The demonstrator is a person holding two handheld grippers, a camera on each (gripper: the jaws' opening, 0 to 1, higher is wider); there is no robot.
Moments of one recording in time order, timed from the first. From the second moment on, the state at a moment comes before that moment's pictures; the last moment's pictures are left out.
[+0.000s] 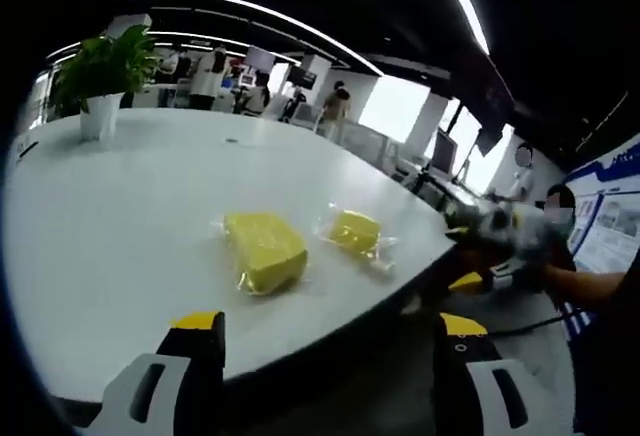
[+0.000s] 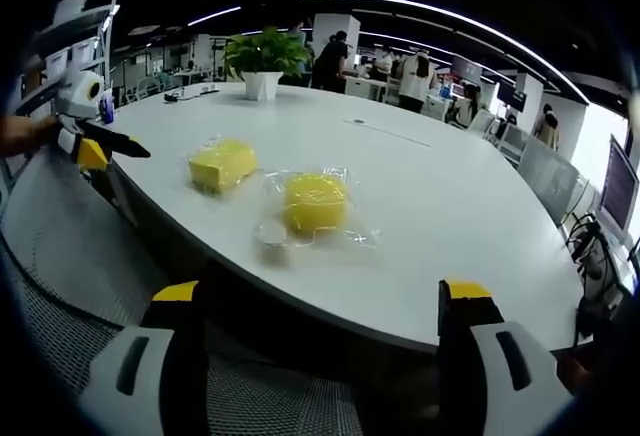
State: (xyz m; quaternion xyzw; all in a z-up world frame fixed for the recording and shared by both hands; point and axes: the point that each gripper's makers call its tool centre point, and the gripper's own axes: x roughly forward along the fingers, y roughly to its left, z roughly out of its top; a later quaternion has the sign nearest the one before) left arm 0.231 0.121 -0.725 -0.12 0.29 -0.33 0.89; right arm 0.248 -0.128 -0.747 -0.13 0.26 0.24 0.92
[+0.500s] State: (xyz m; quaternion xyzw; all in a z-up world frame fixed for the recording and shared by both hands) left arm 0.286 0.133 -0.737 -0.14 0.30 -0.28 0.90; right arm 0.246 -0.127 -0.751 -0.13 0.27 0.25 0.92
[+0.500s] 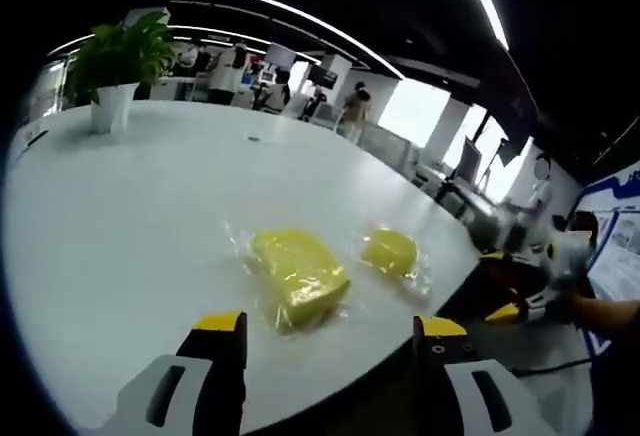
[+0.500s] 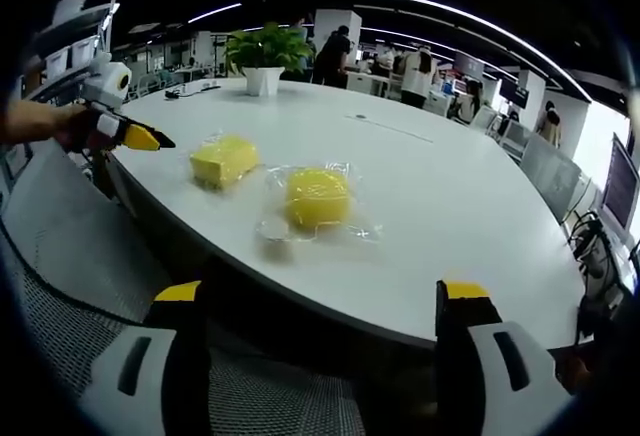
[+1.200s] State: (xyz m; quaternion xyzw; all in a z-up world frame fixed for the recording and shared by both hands) left arm 0.362 0.143 -0.765 -0.17 0.32 -0.23 0.90; right arm 0.245 -0.130 -0.757 -0.13 0.29 0.24 0.92
